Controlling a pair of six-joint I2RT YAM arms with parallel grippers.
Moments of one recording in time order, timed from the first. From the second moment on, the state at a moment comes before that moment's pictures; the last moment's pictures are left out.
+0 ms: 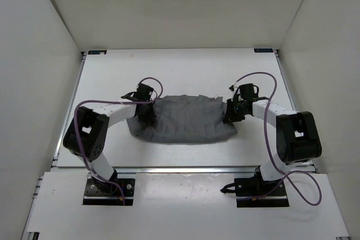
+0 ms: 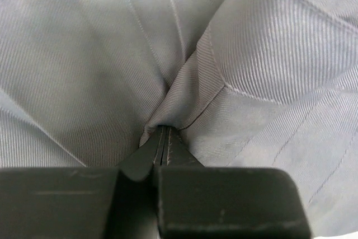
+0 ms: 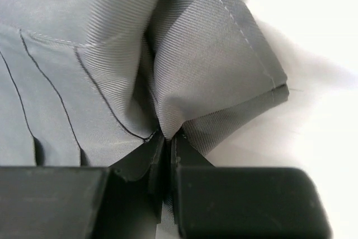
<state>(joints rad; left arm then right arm) -0.42 1.64 0.89 -0.37 -0.05 -0.58 0.19 1.58 0.82 -0.32 -0.33 0.13</state>
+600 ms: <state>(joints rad) -0.52 2.01 1.28 -0.28 0.26 -0.59 0.24 1.57 1.28 -0.45 -0.41 0.11</state>
